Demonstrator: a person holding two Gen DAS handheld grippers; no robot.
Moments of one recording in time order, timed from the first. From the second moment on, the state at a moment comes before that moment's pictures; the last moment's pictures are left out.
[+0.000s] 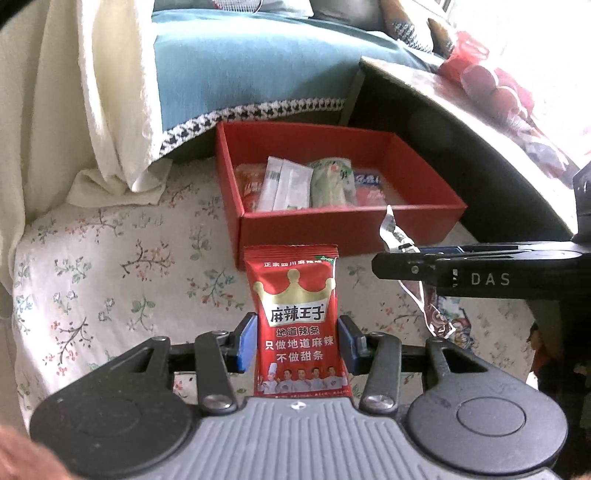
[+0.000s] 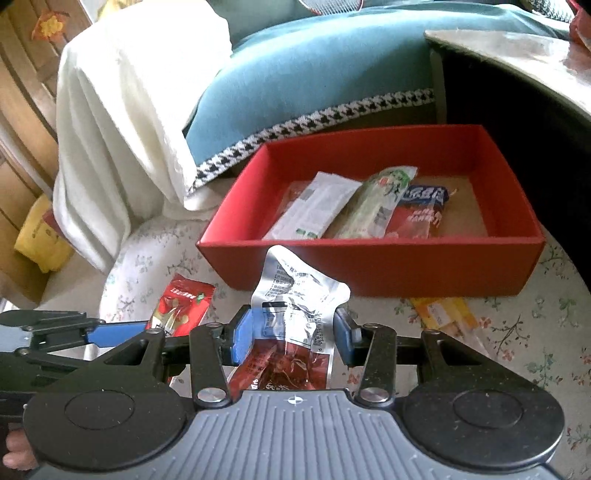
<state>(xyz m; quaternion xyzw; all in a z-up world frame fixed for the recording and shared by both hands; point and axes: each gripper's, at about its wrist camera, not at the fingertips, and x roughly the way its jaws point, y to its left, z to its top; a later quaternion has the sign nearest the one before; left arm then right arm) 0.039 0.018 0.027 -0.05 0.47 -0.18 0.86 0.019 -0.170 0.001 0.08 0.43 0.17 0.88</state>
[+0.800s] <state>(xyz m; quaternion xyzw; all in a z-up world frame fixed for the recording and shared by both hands) 0.075 -0.001 0.062 -0.05 0.41 -0.17 0.90 0.041 -0.196 0.034 0.12 0.37 0.16 0.91</state>
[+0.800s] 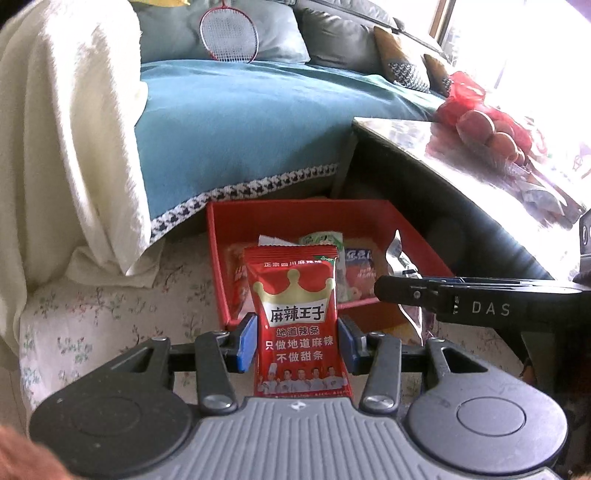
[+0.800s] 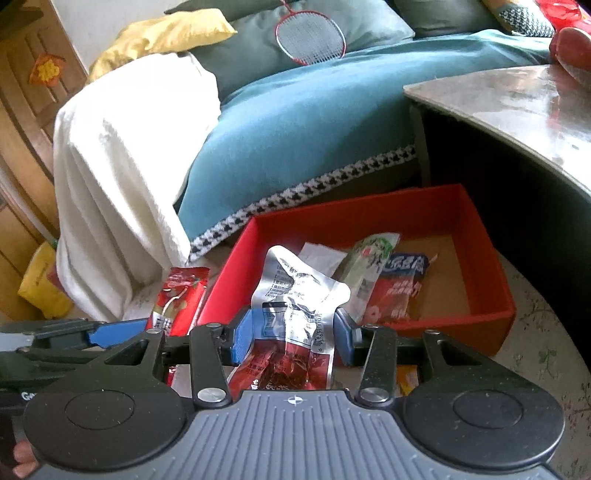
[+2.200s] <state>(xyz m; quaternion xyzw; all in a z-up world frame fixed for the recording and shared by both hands) 0.171 -0.039 0.051 0.00 0.40 -0.11 0.91 0.120 -0.226 0.023 0.12 0.37 0.10 0.92</state>
